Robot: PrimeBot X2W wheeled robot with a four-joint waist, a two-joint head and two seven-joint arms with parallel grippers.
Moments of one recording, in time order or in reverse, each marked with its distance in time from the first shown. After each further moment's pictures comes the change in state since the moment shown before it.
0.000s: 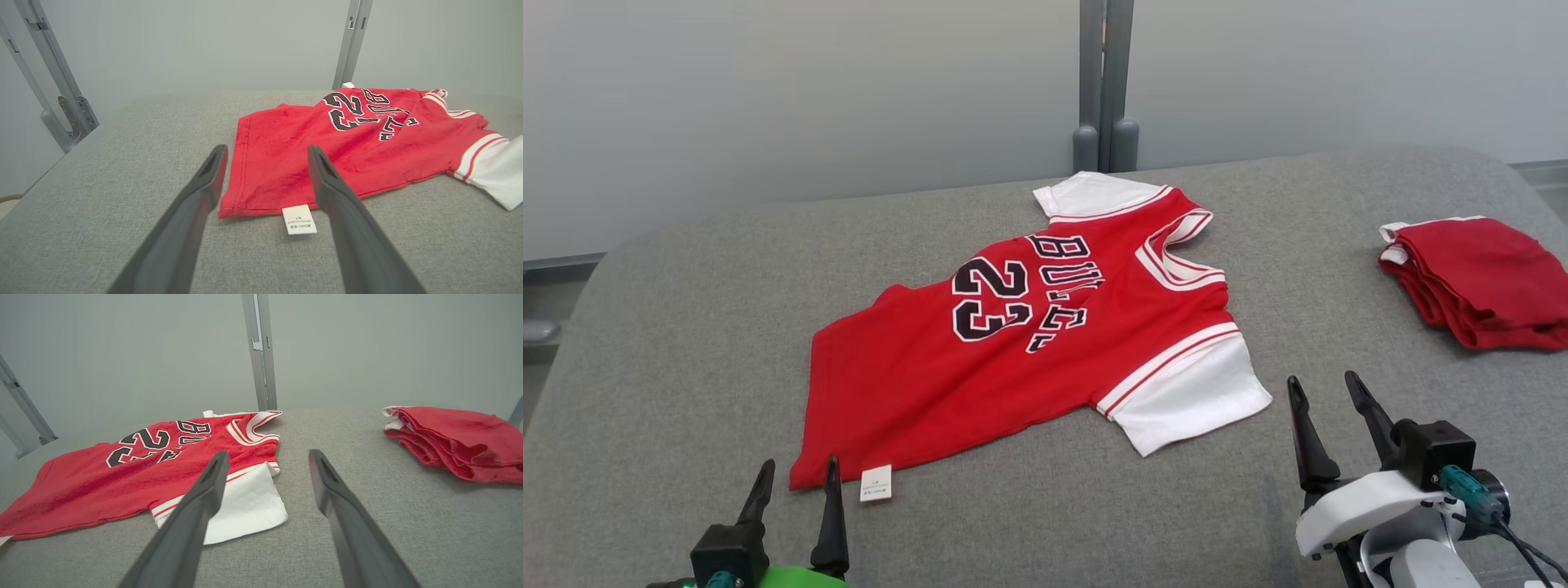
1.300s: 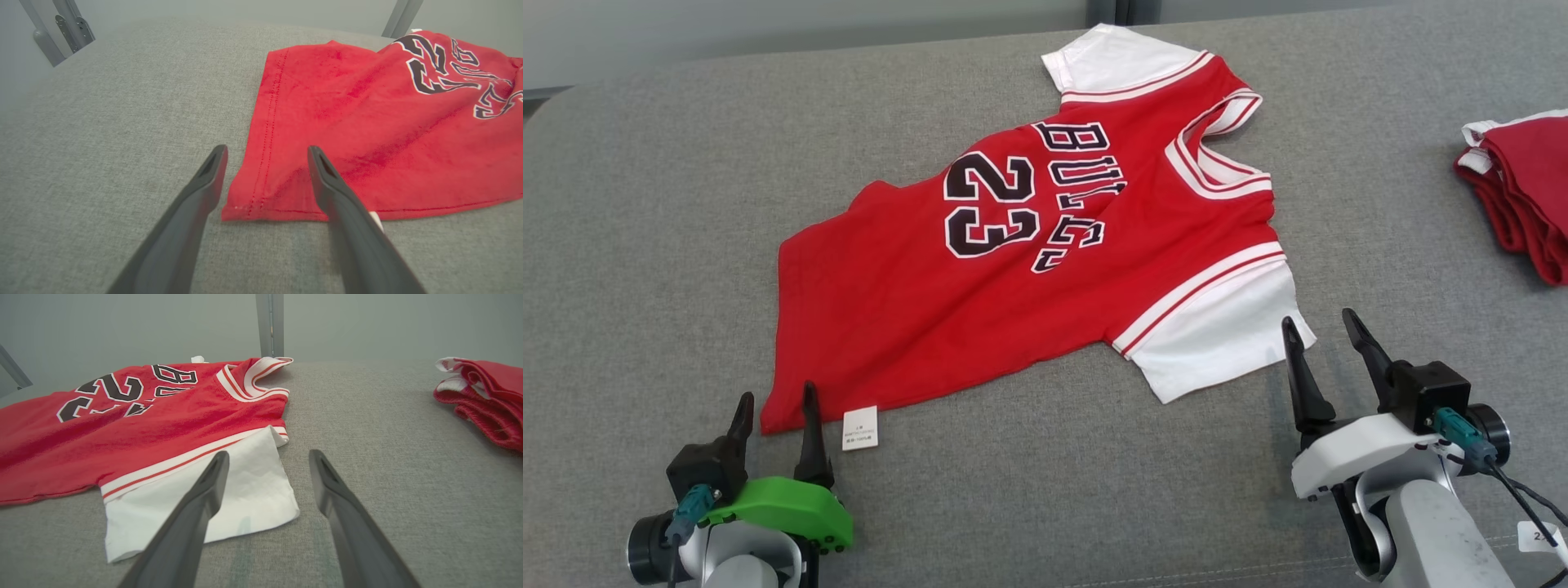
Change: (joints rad) left arm -0.218 0.000 0.010 0.177 -0.106 0.053 0.000; right arm -0.115 0.000 -0.004 0.007 -0.067 0.000 0.000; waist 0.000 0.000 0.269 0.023
